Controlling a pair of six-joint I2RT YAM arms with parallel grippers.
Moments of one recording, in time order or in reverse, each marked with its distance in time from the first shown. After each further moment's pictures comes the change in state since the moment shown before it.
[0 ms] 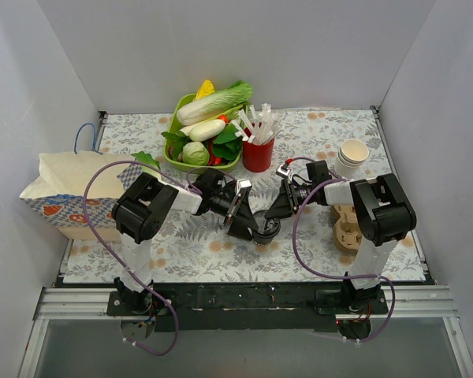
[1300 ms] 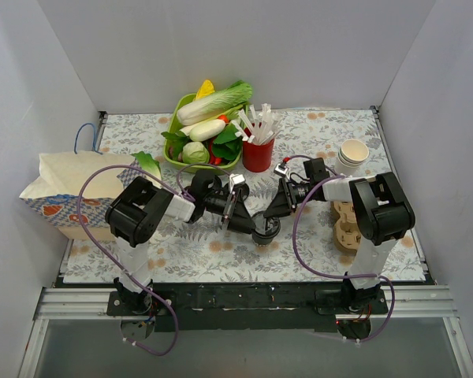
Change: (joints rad) left arm 0.021 -0.044 -0.143 0.426 -0.034 -0.155; right arm 0.013 0.010 0.060 -0.127 0.022 -0.076
